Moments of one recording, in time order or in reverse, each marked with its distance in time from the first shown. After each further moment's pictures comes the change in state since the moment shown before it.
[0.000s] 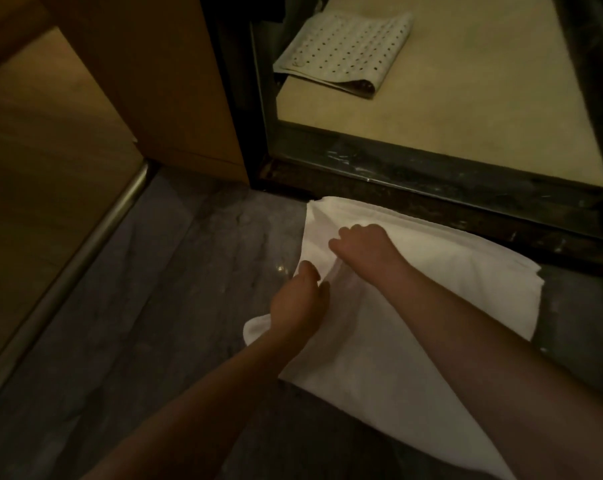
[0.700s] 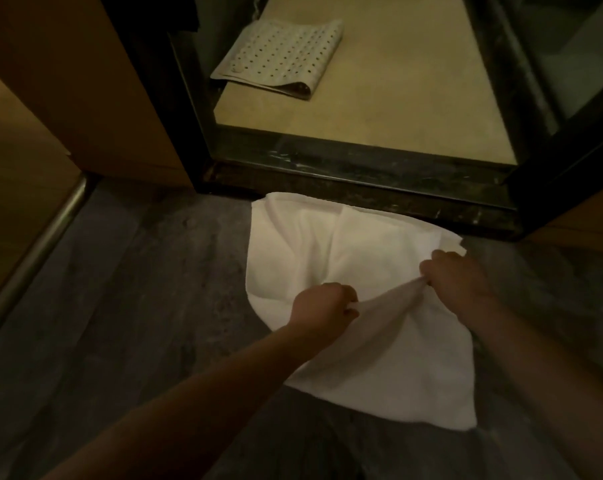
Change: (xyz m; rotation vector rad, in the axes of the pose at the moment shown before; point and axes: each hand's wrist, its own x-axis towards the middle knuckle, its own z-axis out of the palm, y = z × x) left_hand -0.049 0.078 0.031 0.113 -0.333 0.551; right_hand -0.179 0.104 0.081 0.109 -0.208 0.446
